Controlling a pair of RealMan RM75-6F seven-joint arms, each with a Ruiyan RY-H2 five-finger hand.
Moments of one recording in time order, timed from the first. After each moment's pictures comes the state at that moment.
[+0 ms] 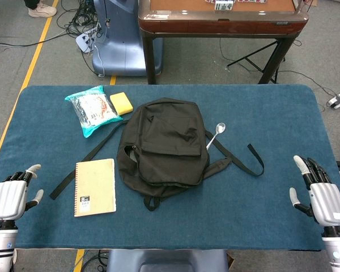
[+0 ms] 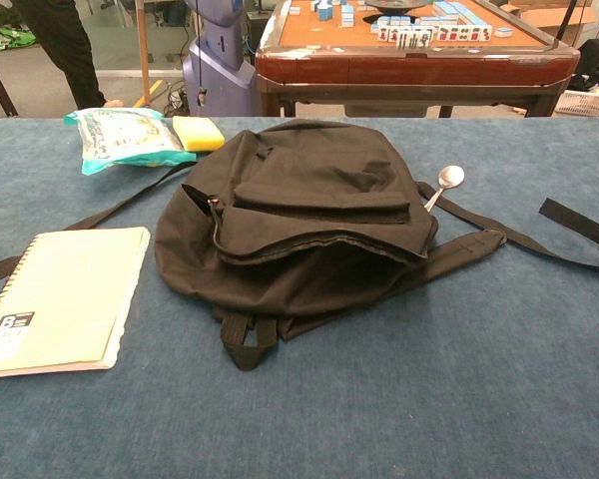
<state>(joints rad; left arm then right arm) -0.19 -1.21 -0.07 -1.69 1.36 1.51 0.35 0.10 -1.05 0.02 -1.78 -1.50 1.51 0.05</state>
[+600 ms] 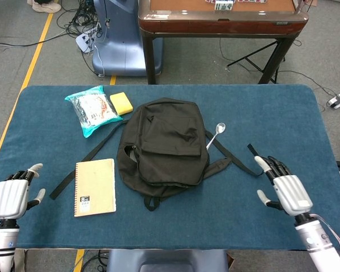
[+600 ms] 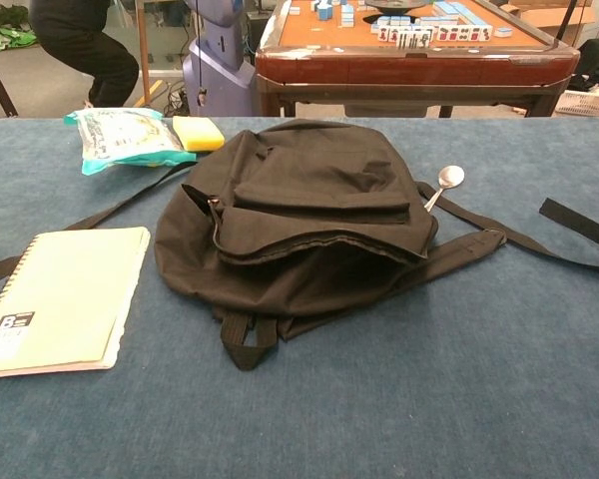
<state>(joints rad) -0.19 -1.20 -0.08 -1.70 1.37 1.49 0.35 0.25 -1.07 0.04 -1.84 -1.52 1.25 -0.02</state>
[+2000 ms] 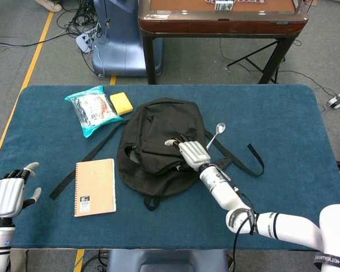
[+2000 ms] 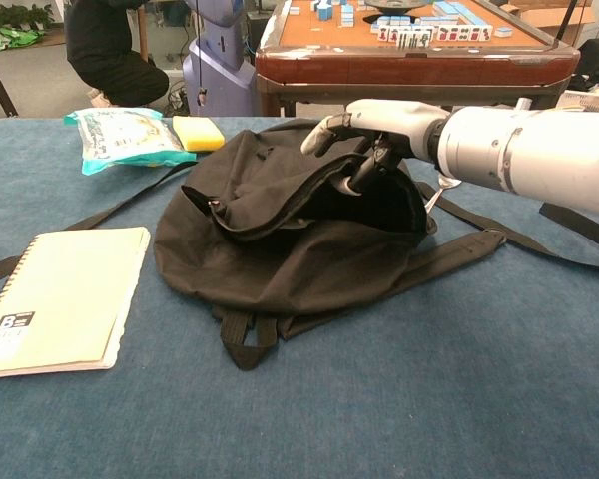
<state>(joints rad) -0.19 -1.18 -0.10 -1.69 1.36 1.46 0.33 0.90 -1.56 0.35 -1.56 -0.75 0.77 -0.35</state>
